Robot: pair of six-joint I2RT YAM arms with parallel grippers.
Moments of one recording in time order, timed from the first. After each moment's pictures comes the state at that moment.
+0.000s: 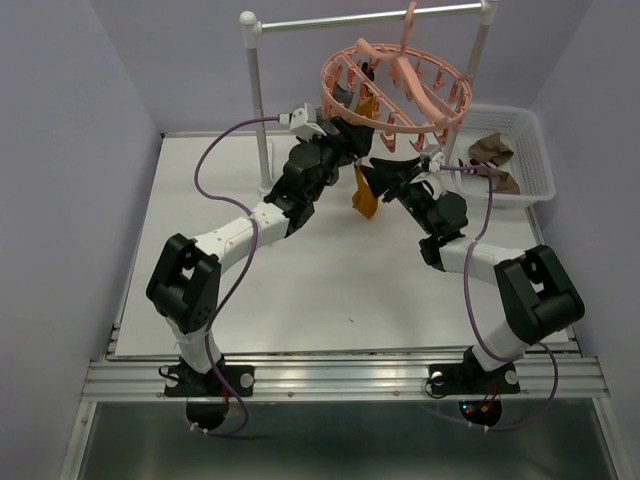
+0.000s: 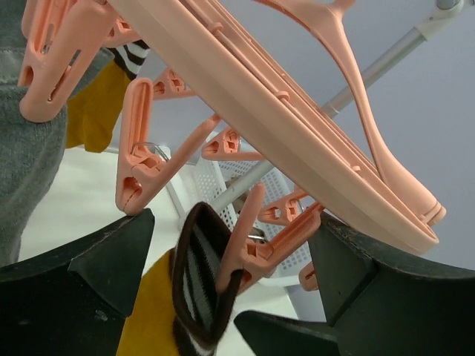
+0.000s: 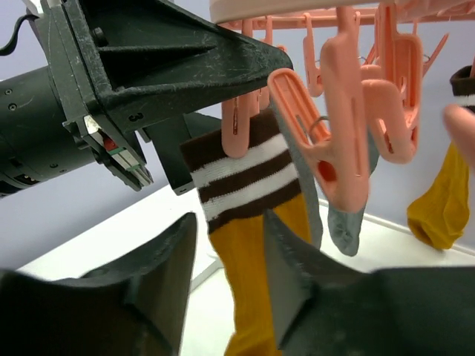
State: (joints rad) left arm -0.67 1.74 1.33 0.56 -0.23 -0.75; right arm 0.41 1.58 0.76 1.27 -0.29 0.32
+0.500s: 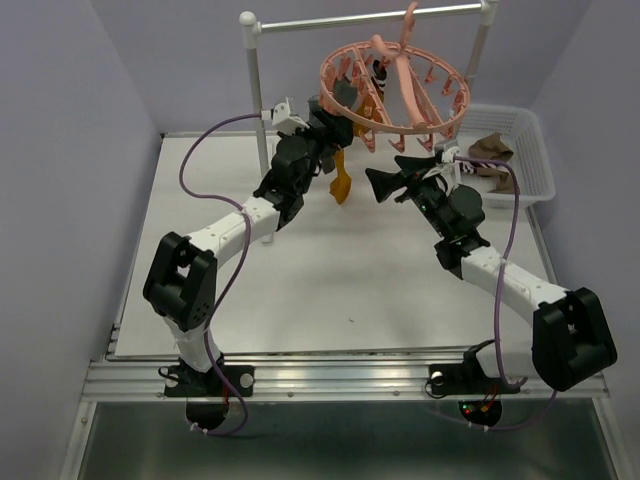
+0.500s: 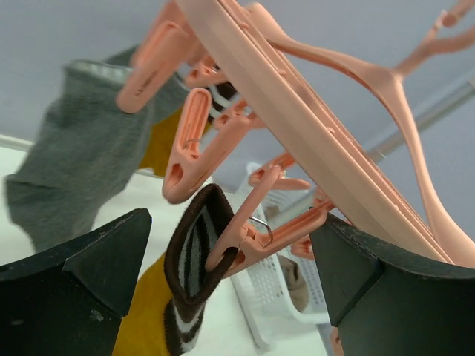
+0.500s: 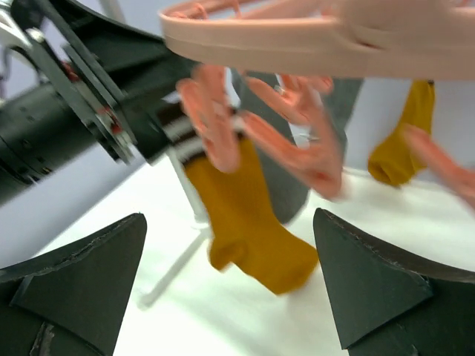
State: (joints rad) left arm -0.61 1.74 1.33 0.55 -0.27 -0.74; right arm 0.41 1.33 0.76 0.88 -0.18 0.31
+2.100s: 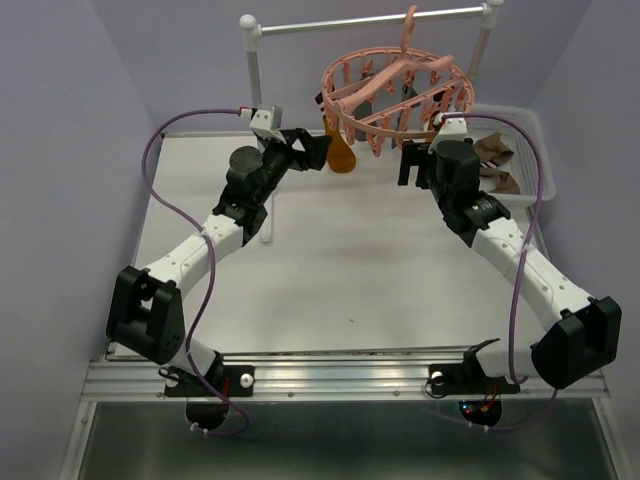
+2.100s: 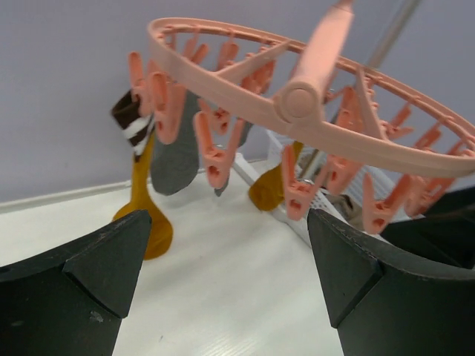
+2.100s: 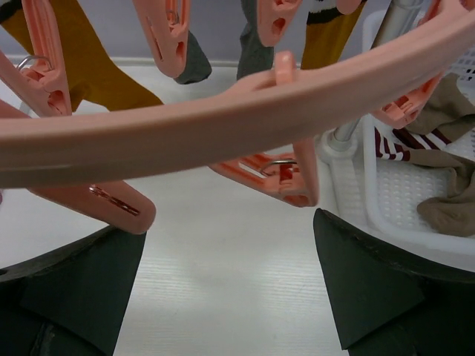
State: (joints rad) left arm -0.46 1.48 1.10 0.54 0.04 -0.37; right arm 0.41 1.30 1.18 -0.14 0.36 0.11
